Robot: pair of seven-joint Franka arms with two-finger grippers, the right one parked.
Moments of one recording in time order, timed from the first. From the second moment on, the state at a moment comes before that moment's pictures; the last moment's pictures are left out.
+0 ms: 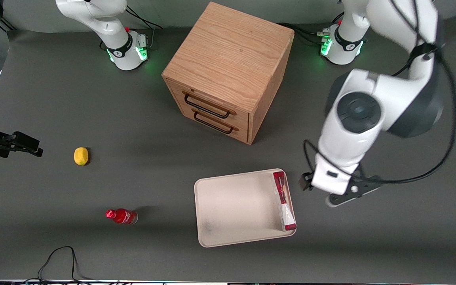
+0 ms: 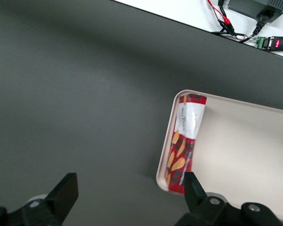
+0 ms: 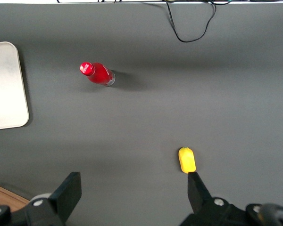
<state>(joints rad) -0.34 0.54 -0.08 -1.09 0.19 1.70 -0.77</state>
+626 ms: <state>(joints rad) -0.10 0.25 -0.08 -1.27 0.11 1.60 -0.14</state>
